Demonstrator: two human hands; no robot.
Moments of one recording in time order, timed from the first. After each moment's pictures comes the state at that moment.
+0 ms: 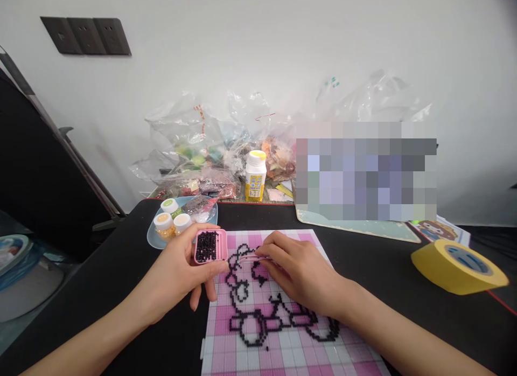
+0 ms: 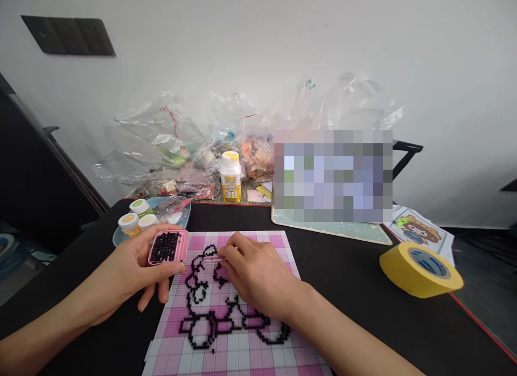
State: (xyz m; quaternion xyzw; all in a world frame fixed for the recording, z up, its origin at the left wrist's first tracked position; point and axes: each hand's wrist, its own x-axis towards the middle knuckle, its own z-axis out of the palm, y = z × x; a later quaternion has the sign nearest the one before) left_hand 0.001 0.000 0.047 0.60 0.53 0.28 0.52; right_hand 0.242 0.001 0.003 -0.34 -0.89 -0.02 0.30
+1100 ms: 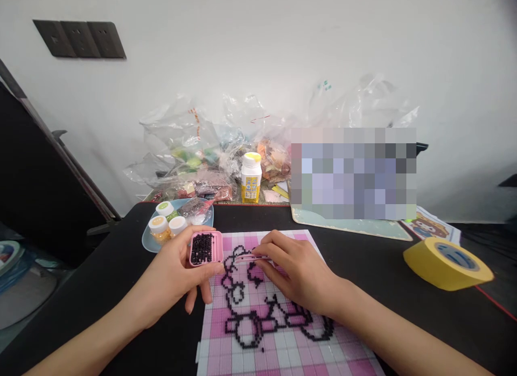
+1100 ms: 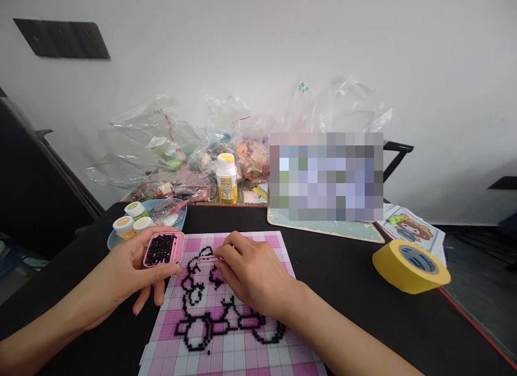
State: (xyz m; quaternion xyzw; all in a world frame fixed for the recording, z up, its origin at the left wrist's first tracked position) left_hand -0.003 0.003 0.045 0.61 0.53 0.28 0.52; right_hand 0.243 0.002 0.004 -0.33 -0.88 -0.03 0.34
